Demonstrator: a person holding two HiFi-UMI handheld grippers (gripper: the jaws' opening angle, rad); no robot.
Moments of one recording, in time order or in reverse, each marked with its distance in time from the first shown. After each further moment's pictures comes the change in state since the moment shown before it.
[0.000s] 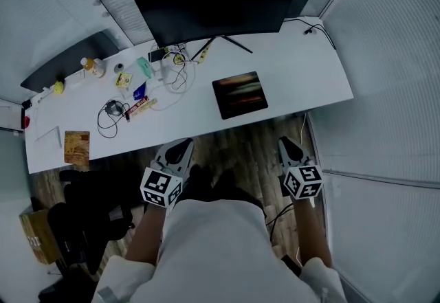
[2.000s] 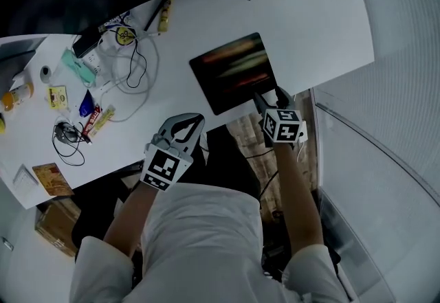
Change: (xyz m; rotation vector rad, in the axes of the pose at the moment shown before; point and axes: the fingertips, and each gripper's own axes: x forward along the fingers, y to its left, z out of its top) left arm 0.226 0.080 -0.110 -0.034 0.341 -0.448; right arm 0.272 -0.109 -0.146 0.159 0.504 -0.265
